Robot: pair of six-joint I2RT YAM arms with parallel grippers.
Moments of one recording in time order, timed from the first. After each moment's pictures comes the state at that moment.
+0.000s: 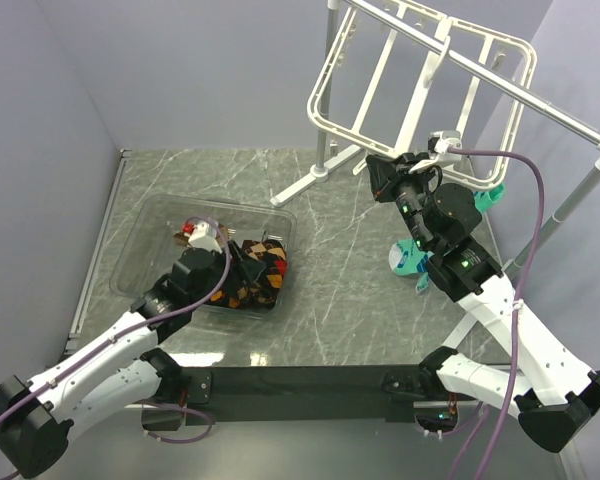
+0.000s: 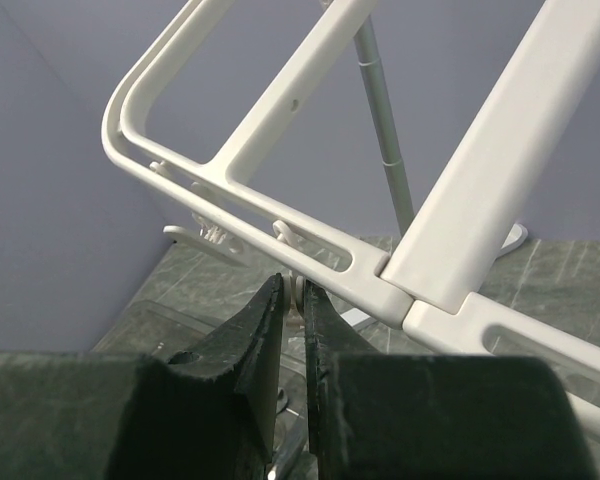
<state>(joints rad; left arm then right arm) -0.65 0.83 0.55 -0.13 -0.11 -0.79 0.59 0.98 1.12 0.01 0.27 0.30</state>
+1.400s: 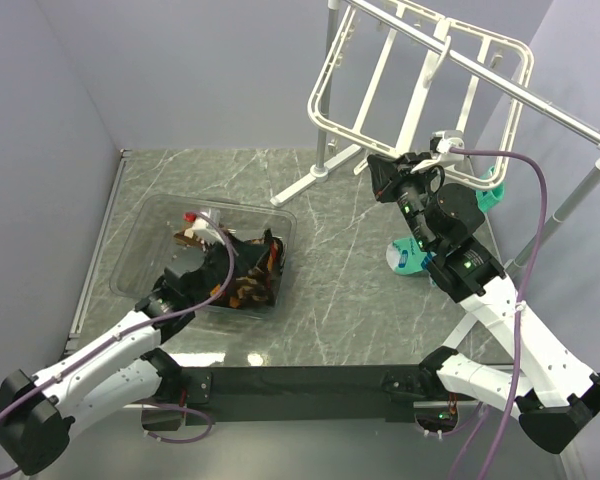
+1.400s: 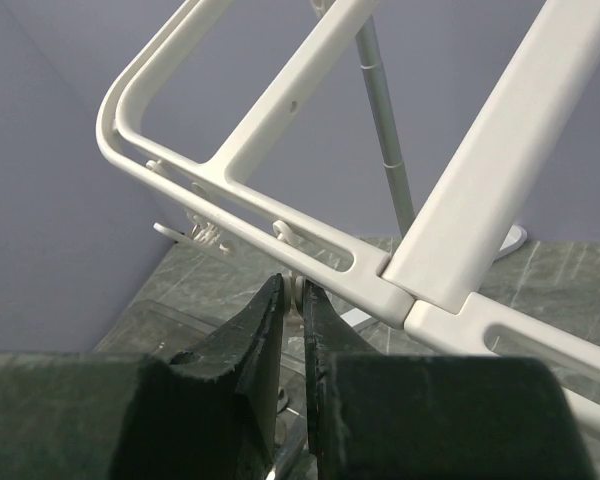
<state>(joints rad) -0.65 0.84 0.45 0.23 -0.03 -0.77 0.59 0.98 1.13 0.00 0.27 0.30</state>
